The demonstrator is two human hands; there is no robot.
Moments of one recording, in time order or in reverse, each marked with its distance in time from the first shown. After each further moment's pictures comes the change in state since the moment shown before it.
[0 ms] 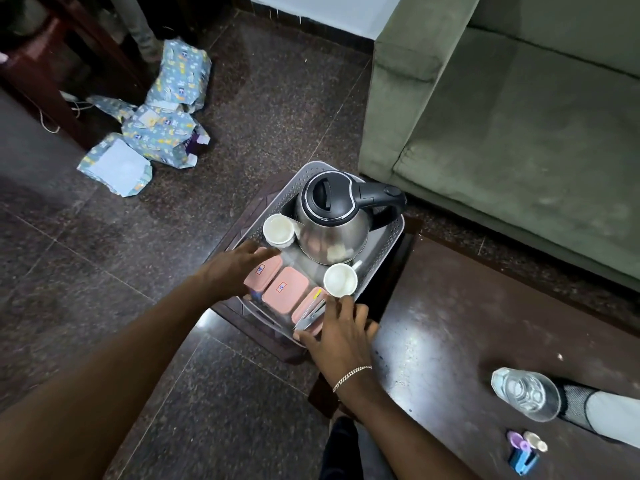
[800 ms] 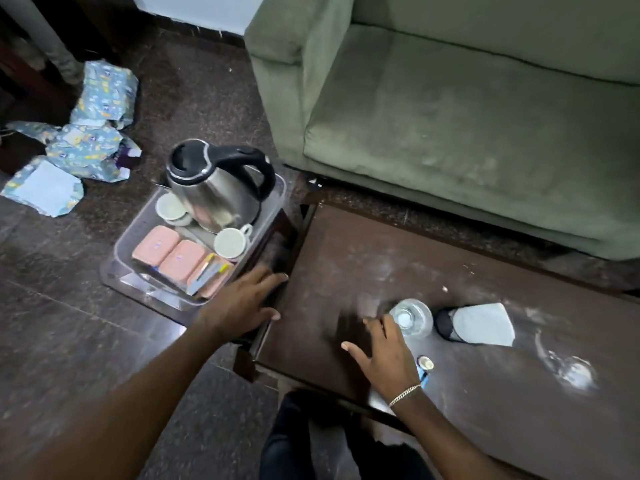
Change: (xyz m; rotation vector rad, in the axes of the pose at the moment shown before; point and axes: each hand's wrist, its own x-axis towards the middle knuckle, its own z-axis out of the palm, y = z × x) left_hand -0.027 0.255 0.072 -0.134 0.229 0.270; right_hand -0.128 0.291 -0.018 0.231 0.101 0.013
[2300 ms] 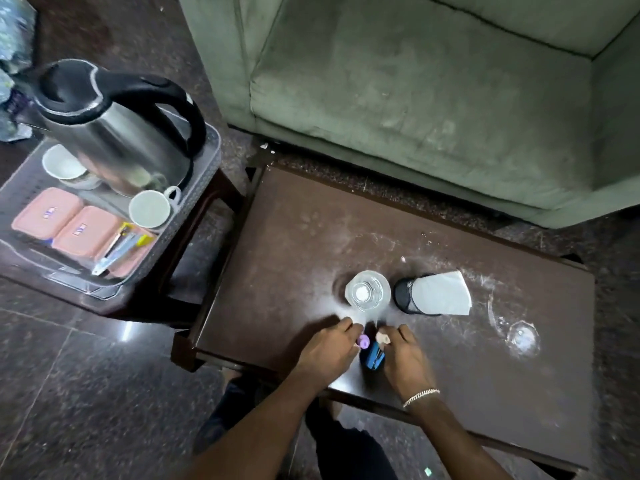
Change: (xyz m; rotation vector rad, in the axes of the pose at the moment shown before) left_hand 0.064 0.190 0.239 -0.194 -0.248 0.007; right_hand -0.050 0.133 -0.004 -0.109 -0.141 0.268
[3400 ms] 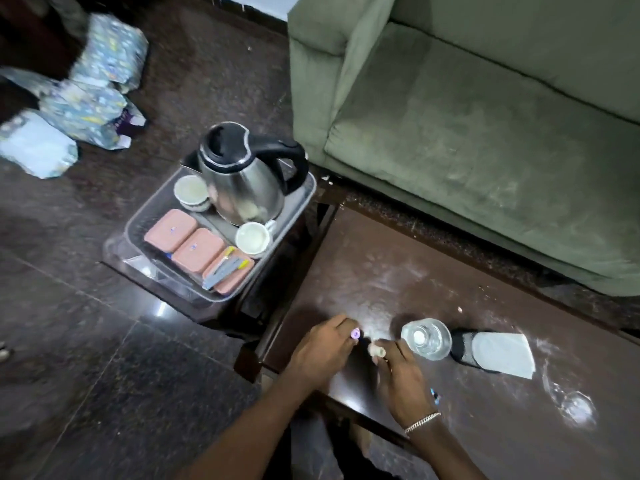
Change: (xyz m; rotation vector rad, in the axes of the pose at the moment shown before) left_hand -0.072 -0.079 -0.124 -0.200 0.391 0.004; right_hand 0.004 -0.150 -0.022 0.182 0.044 -0.252
